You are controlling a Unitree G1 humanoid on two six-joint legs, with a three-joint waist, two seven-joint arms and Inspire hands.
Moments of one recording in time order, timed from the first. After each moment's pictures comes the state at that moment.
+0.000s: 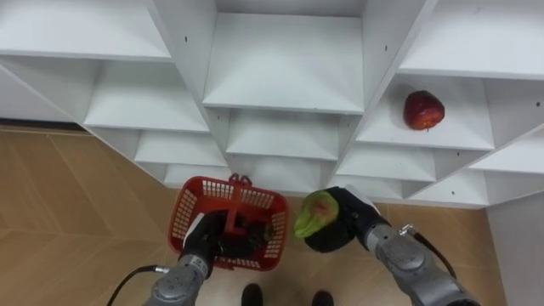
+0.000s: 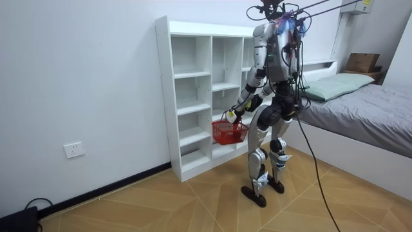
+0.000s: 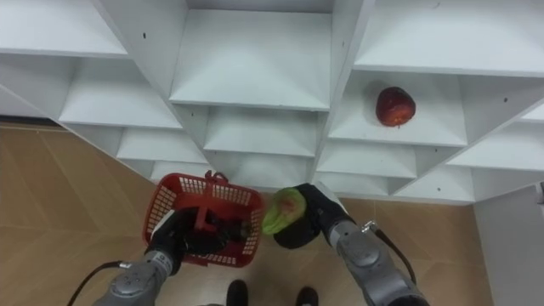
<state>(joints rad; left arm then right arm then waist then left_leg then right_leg) -0.16 0.15 -0.38 0.92 -0.31 -0.17 0.02 -0.25 -0.26 0.42 0.81 -0.02 -0.14 0.13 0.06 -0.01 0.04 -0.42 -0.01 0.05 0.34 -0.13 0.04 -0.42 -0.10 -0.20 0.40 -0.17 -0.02</state>
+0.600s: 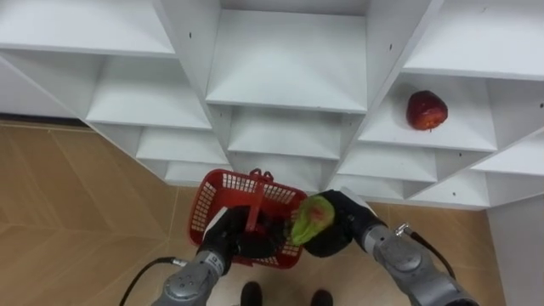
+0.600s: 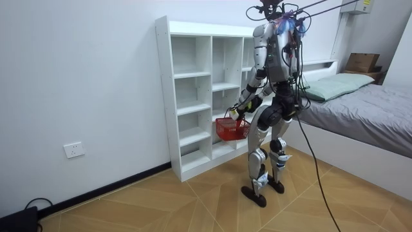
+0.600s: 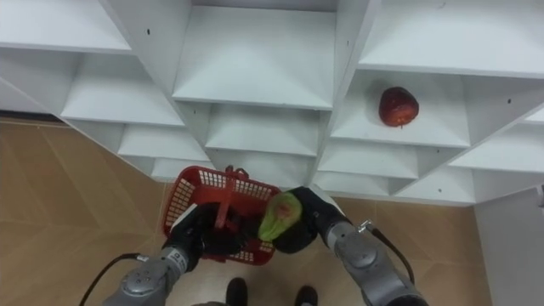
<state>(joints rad) -0.16 0.14 -0.45 0.85 -0.31 -0.20 -0.06 -0.24 -0.26 0.42 0.82 -0.05 -0.14 0.15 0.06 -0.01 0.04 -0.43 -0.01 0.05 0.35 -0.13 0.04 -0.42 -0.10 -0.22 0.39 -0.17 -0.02</state>
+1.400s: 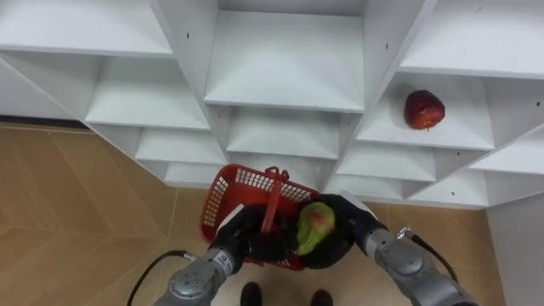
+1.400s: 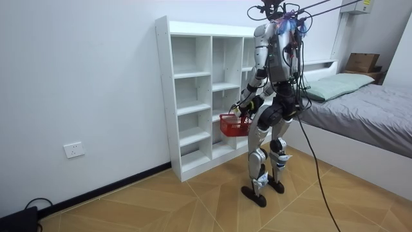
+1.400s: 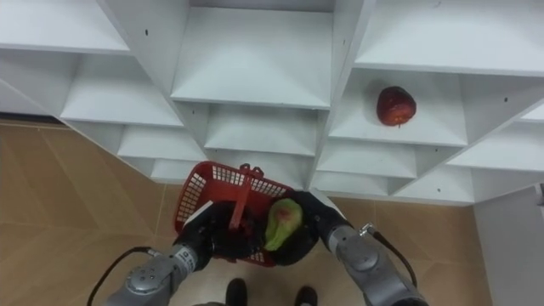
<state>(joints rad) -0.16 0.14 -0.49 0.81 -0.32 -0.20 -0.14 -0.24 -0.26 0.44 0.82 -0.04 -0.14 0.16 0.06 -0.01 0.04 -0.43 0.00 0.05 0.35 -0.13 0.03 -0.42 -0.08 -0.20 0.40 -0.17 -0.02</state>
